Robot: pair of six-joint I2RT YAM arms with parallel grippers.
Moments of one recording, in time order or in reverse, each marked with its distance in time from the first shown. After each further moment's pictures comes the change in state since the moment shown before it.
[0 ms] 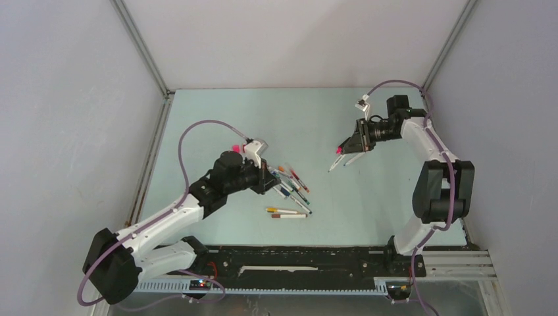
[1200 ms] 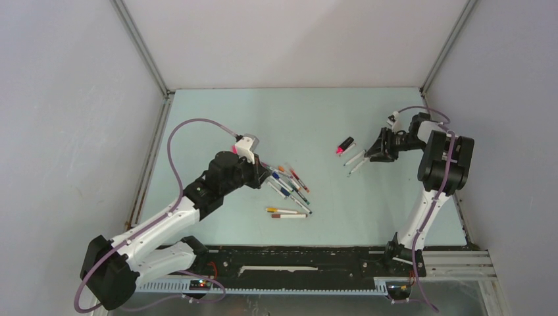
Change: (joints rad) left arm 0.036 -0.069 0.000 -0.012 -0.238 0.019; right arm -0.298 0.417 0.023 0.145 0.171 0.252
